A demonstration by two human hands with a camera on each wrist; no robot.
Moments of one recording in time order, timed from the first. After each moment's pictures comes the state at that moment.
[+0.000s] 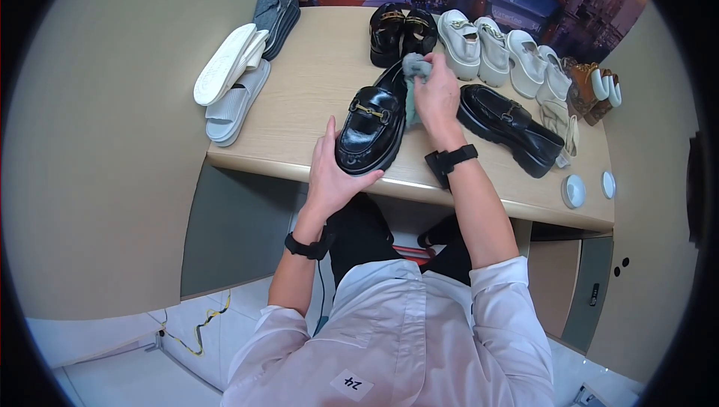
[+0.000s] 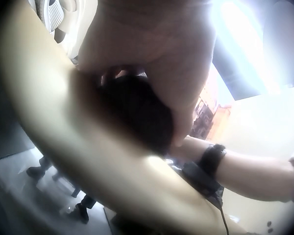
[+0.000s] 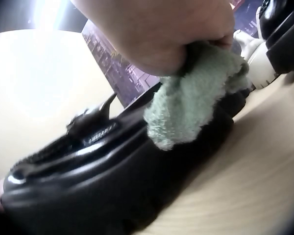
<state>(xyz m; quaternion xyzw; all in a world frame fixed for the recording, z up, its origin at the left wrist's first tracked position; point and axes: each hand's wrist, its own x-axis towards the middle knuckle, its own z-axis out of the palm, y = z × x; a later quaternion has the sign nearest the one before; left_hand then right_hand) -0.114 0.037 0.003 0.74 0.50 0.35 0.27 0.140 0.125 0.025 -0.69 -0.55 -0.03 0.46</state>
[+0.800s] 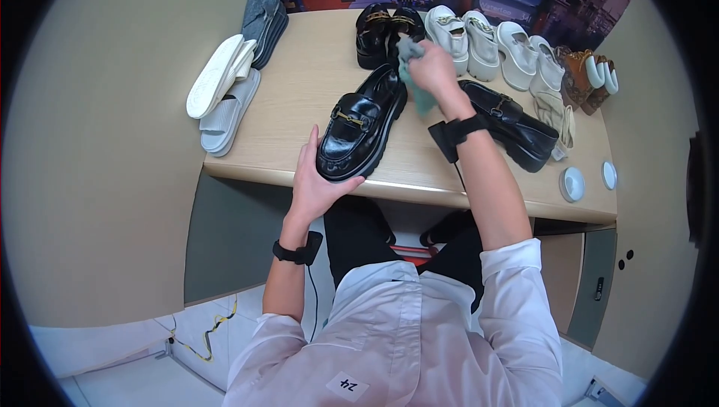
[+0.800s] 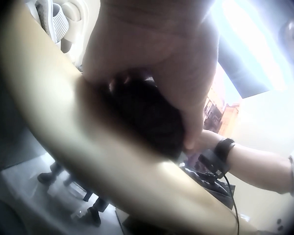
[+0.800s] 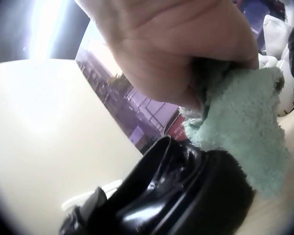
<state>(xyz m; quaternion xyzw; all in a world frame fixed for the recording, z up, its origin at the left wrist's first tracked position) -0.126 0.039 0.001 0.74 0.50 0.35 0.28 0.184 0.161 0.059 -0.74 -0.54 0.15 0.37</state>
